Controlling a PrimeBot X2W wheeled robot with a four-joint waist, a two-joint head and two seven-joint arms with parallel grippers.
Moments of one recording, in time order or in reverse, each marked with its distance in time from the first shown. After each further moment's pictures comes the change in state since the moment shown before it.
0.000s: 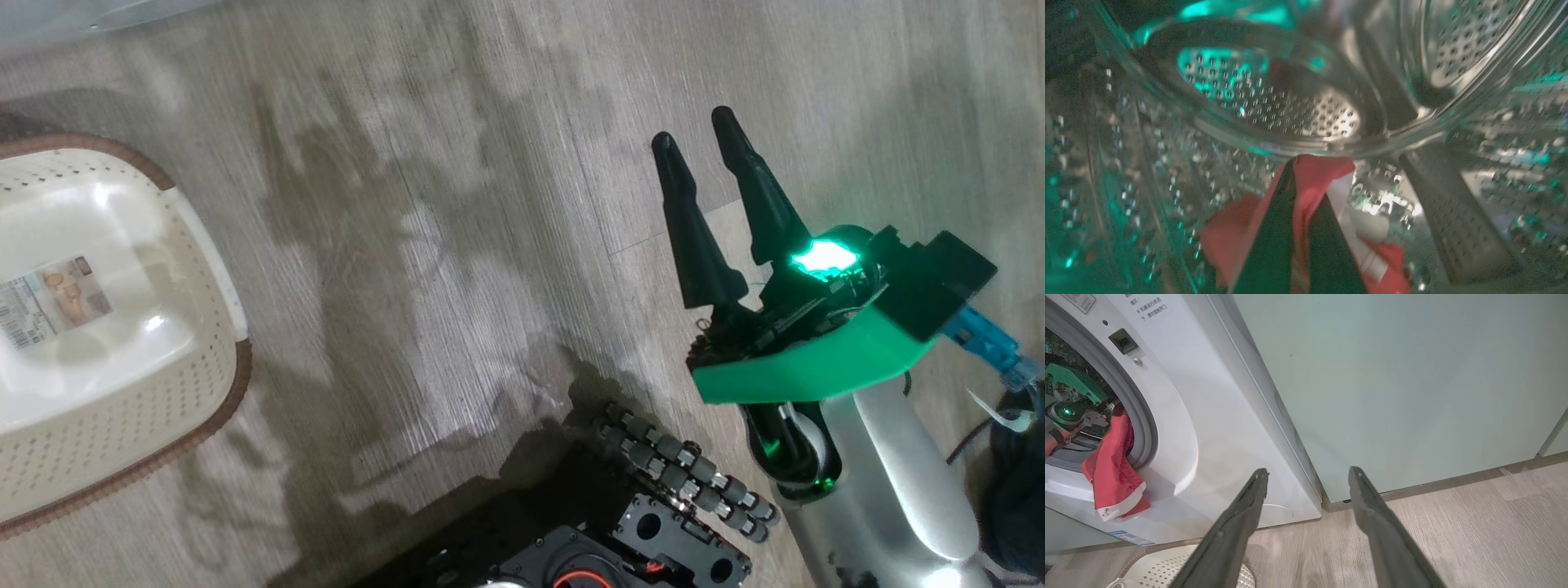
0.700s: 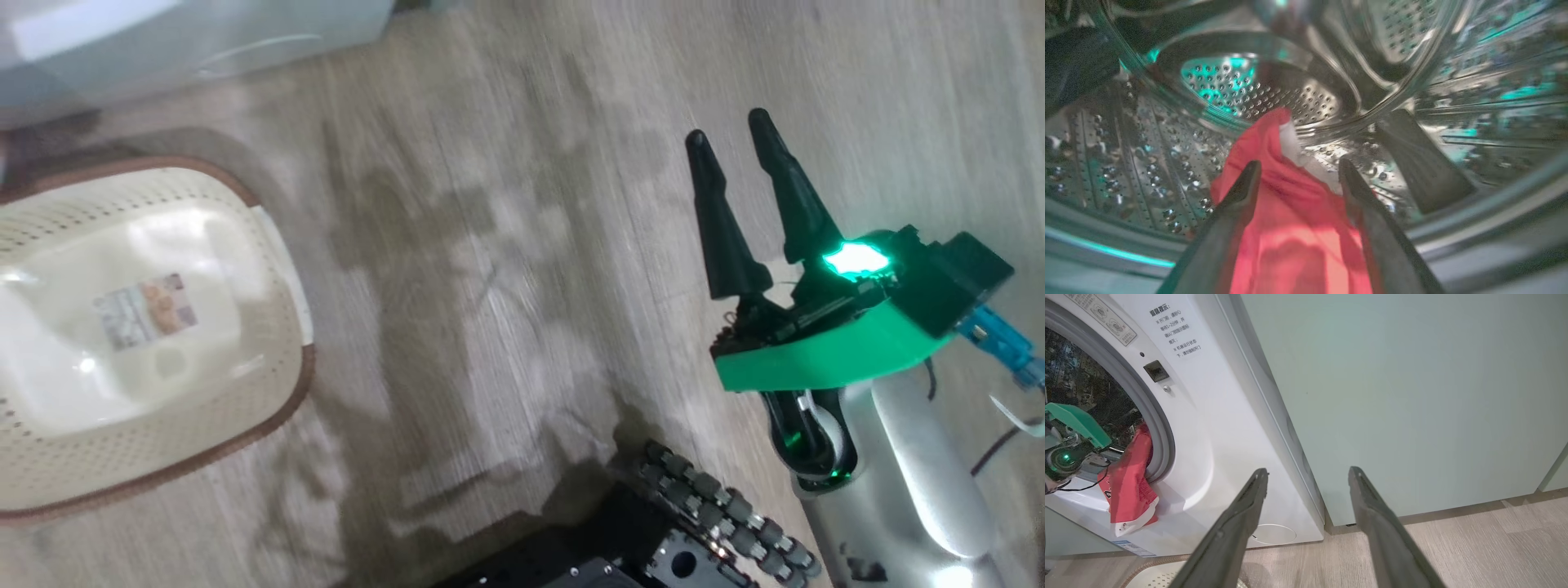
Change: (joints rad) left arm 0.330 -0.099 -0.050 -0.038 0.001 0.049 -0.241; right arm 0.005 0.000 -0.066 0.039 -0.060 0.000 0.000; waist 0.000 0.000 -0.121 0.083
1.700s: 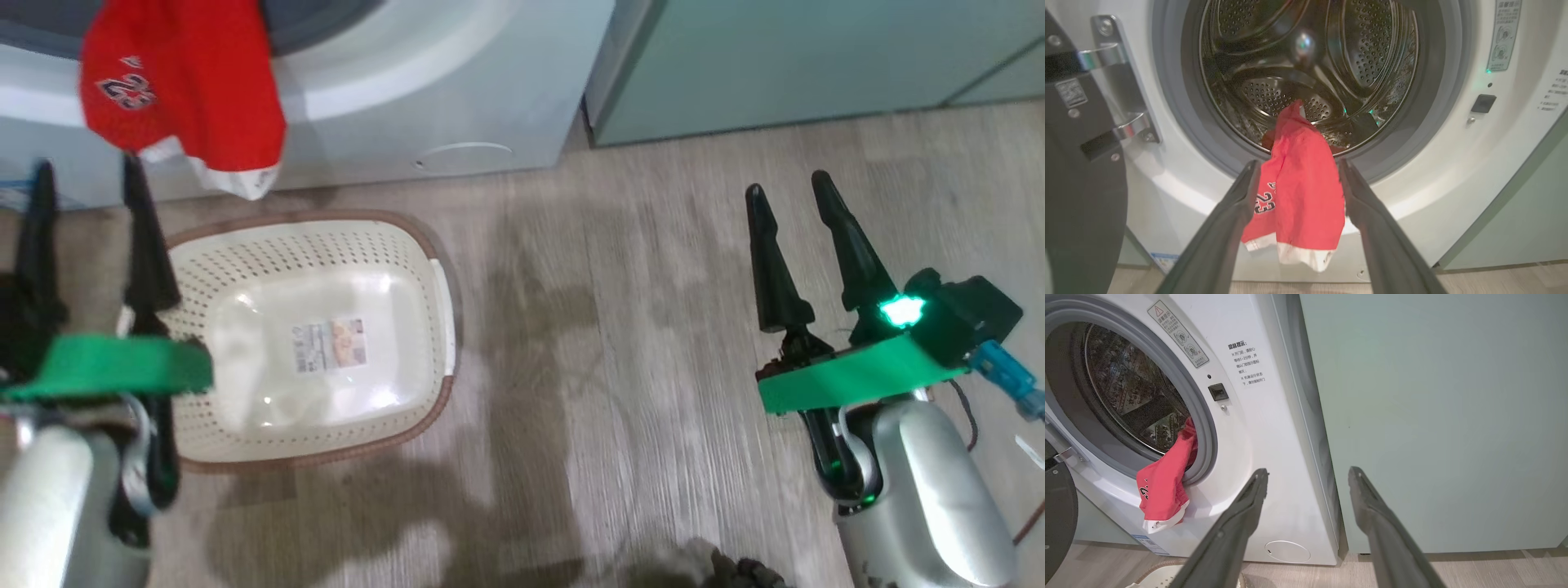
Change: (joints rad) left arm 0.947 -0.164 0.037 -0.780 -0.006 0.221 -0.111; right arm 0.087 -0.001 -0.156 0.103 -0.177 0.000 0.000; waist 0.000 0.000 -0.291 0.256
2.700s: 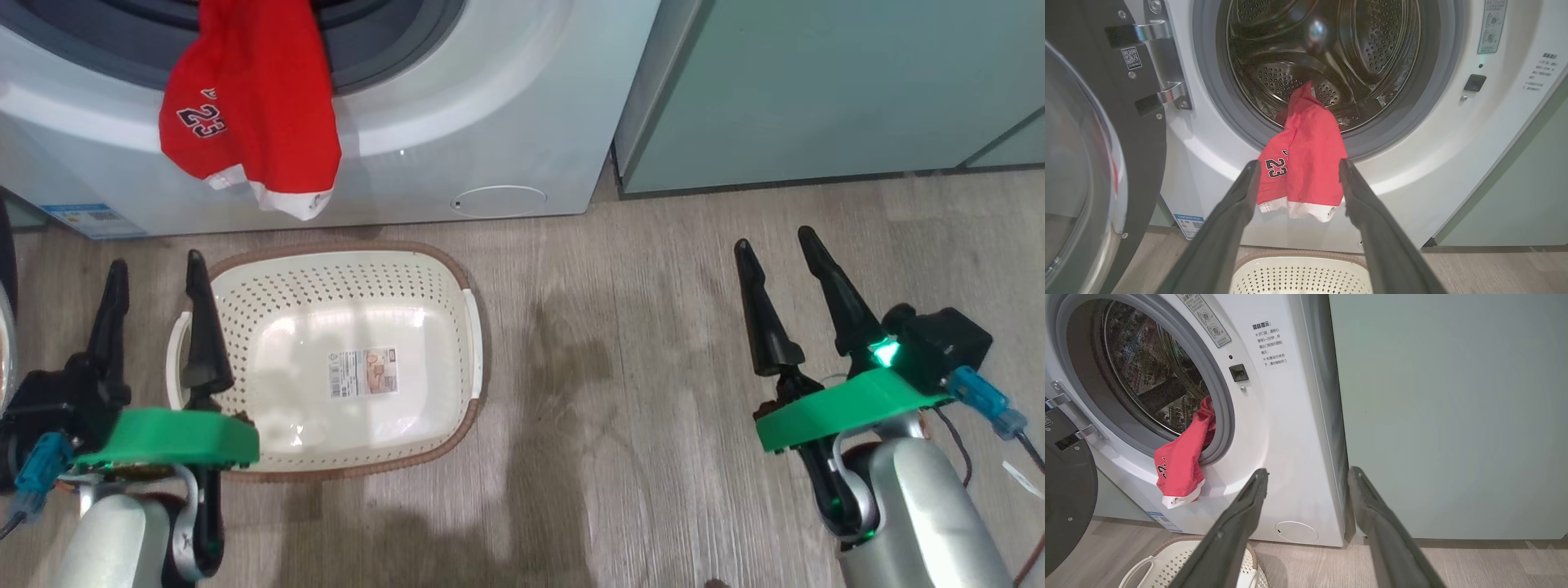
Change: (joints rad) left arm 0.149 -0.138 0.059 0.043 0.090 -0.094 -0.004; right arm 0.073 0.000 -0.011 0.017 -0.037 0.000 0.058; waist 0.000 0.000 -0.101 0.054
